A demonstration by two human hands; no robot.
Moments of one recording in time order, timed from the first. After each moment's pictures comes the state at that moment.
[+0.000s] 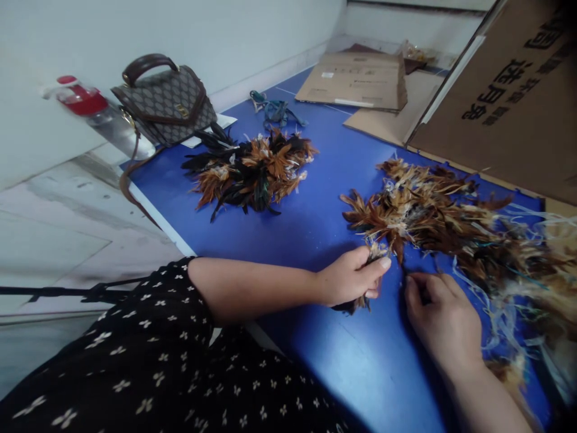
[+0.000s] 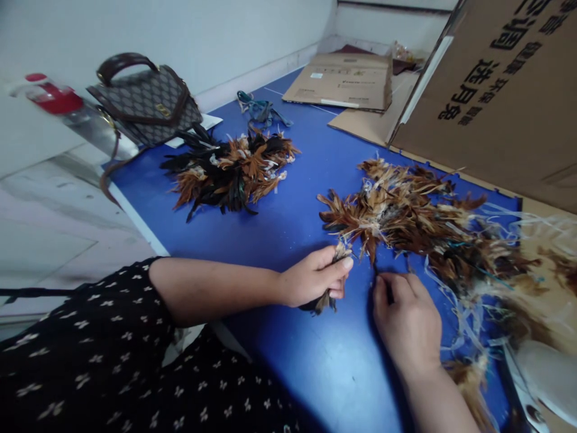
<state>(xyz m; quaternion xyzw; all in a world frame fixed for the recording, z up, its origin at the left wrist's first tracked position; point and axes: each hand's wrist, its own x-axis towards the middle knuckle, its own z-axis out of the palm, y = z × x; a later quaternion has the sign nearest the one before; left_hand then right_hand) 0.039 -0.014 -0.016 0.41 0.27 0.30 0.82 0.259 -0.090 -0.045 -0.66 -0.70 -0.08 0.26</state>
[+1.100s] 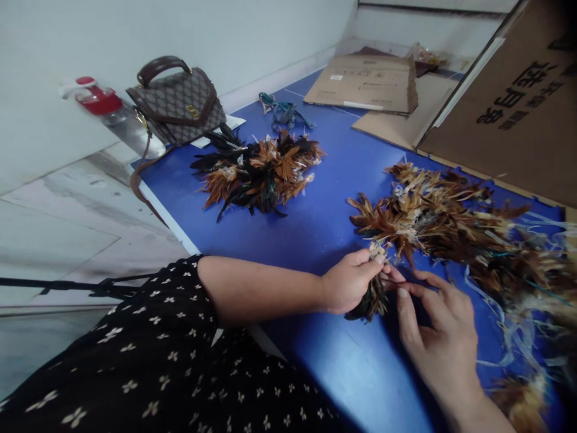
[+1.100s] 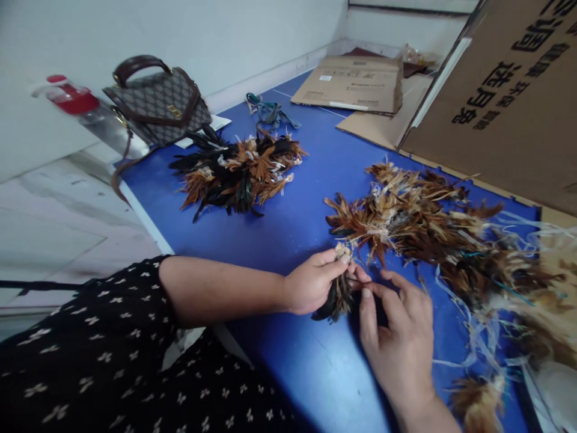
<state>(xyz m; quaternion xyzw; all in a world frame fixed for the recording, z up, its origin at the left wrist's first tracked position) 0.049 -0.011 -0.036 0.25 0.24 0.37 0.86 0.220 -0.098 -0.030 -0.59 -0.72 -0.04 0.37</state>
